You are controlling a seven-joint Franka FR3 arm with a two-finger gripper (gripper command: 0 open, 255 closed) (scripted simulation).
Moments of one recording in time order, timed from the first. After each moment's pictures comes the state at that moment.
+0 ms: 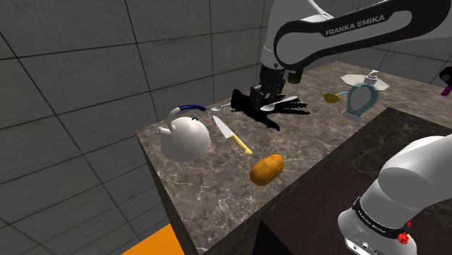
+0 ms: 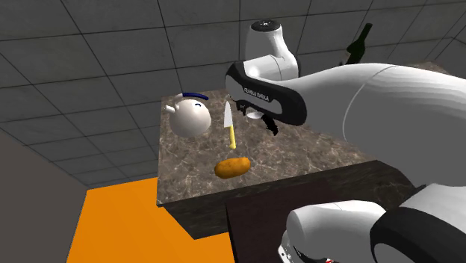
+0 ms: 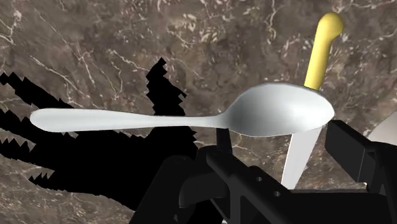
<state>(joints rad) -0.14 -0.46 0.32 -2.40 0.08 2.10 0.20</state>
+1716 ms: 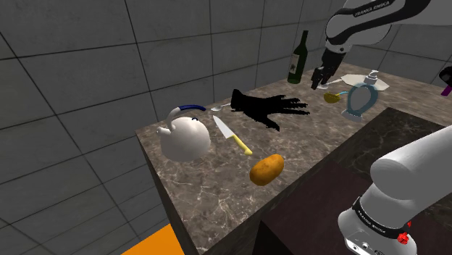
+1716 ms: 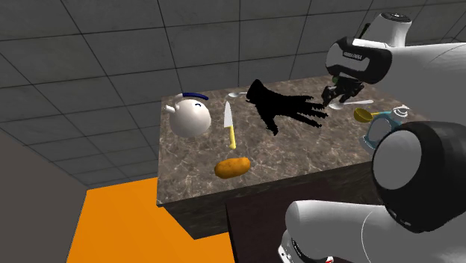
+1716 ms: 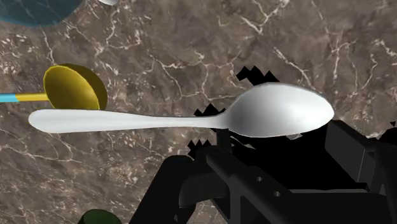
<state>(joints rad) -0.36 -0.34 -0.19 -2.31 -0.03 2.13 -0.46</state>
